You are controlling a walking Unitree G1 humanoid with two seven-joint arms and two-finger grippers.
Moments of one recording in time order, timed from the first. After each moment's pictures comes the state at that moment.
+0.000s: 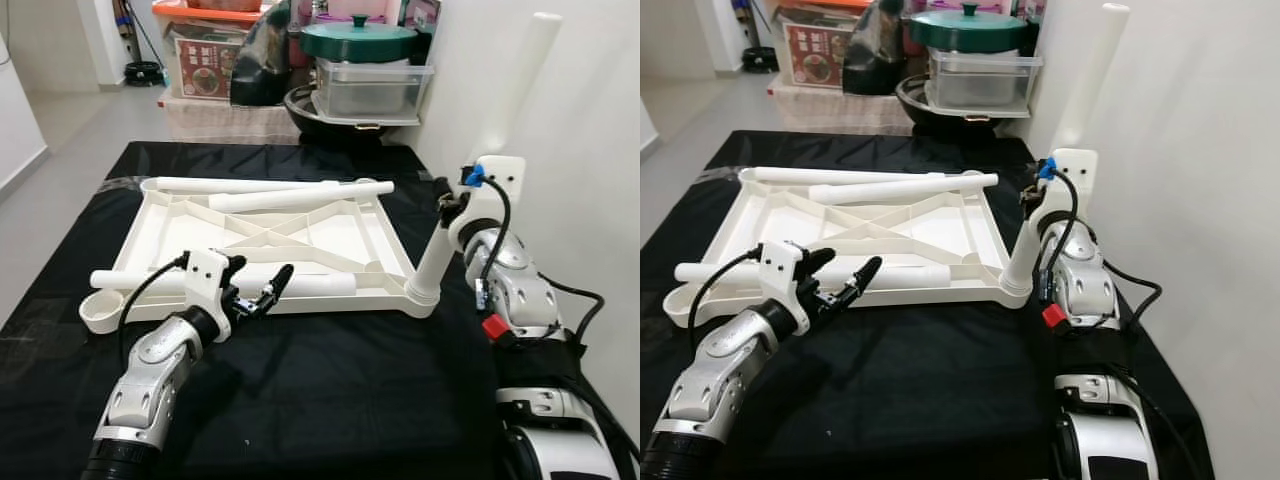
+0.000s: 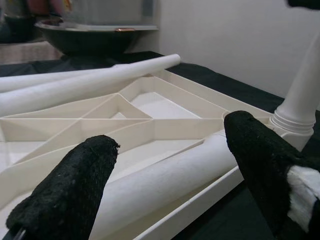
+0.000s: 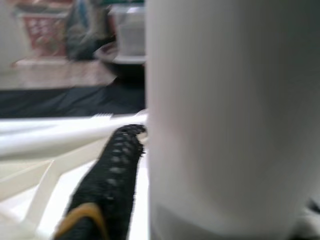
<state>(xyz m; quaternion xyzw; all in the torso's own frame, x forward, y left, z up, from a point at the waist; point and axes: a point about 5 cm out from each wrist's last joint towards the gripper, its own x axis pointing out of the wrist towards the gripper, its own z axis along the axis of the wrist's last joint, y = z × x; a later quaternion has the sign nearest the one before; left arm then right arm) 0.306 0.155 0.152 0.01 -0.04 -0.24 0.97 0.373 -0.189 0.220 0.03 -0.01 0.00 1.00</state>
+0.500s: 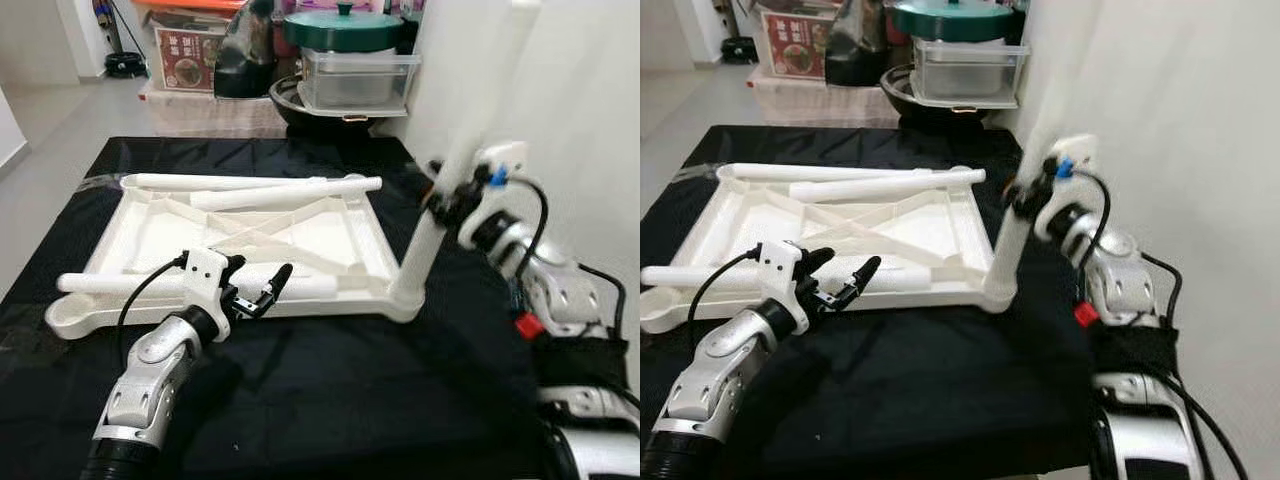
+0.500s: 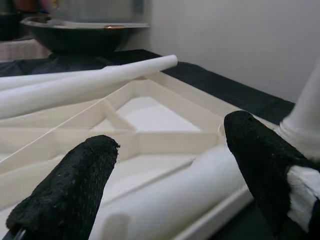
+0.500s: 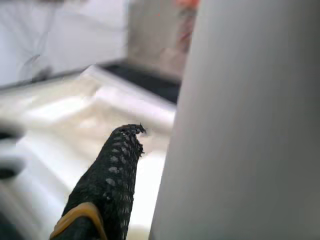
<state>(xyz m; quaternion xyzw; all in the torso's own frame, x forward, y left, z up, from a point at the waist) 0.306 0.155 0.151 0.01 -0.04 -0.24 0.97 0.350 -0.186 0.226 -0.07 -0.04 0.34 0.94</state>
